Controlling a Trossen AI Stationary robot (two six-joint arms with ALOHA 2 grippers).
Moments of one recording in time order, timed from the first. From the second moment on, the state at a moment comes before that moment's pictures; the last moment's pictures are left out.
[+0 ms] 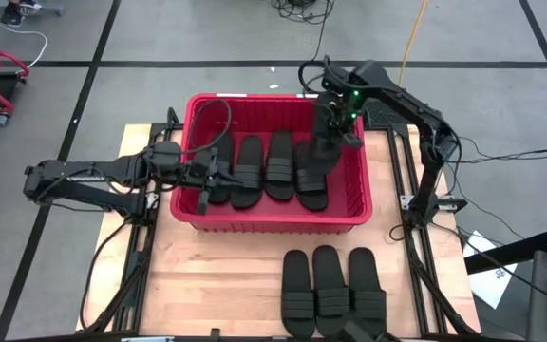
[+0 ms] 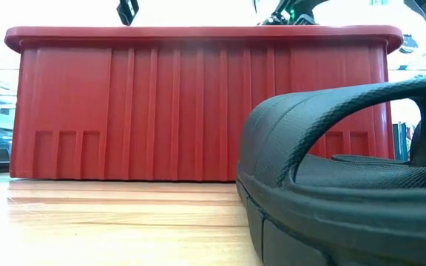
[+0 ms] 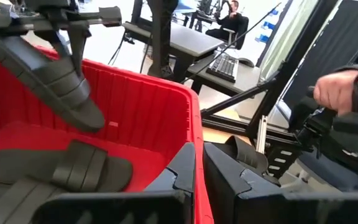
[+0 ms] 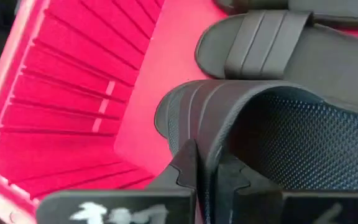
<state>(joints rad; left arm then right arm) 0.08 0.97 0.87 -0.08 0.18 -0.27 -0.74 1.86 1.92 -1.60 -0.60 -0.98</state>
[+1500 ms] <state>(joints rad) 0.11 0.97 0.87 -0.09 0.21 -0.25 -0.60 1.98 1.54 -1.24 -0.75 -0.85</state>
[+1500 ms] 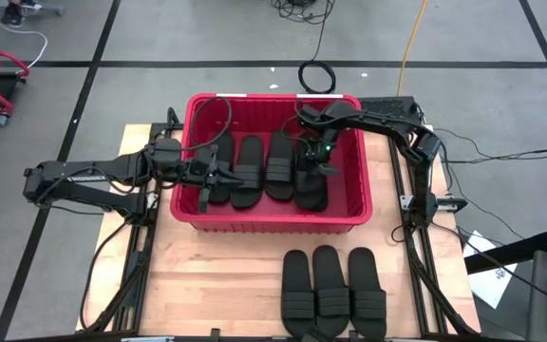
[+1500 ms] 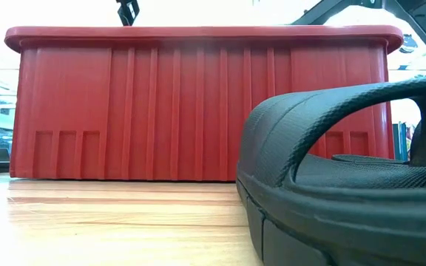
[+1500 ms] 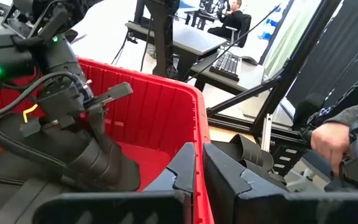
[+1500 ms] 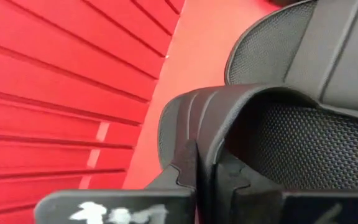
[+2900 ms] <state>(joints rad) 0.11 0.97 0.87 -0.14 0.21 -0.22 -0.59 1.32 1.61 -1.18 -0.50 -0.31</state>
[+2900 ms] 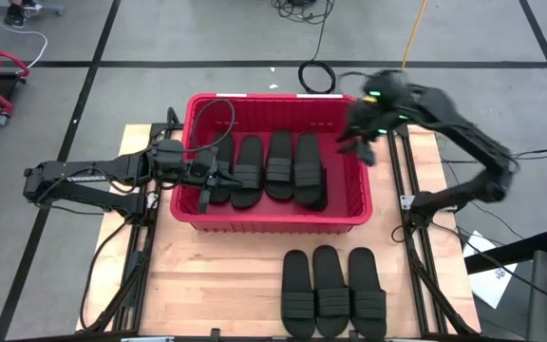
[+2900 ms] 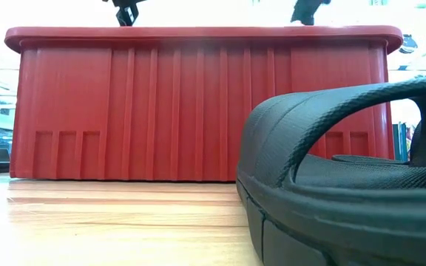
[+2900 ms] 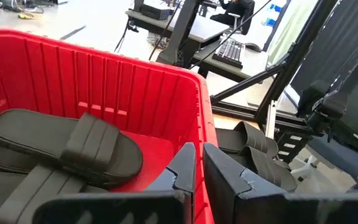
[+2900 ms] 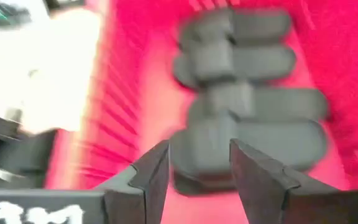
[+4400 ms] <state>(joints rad) 0.11 0.97 0.87 -0.12 0.13 -0.26 0.55 0.86 0.56 -0.43 -0.58 0.80</state>
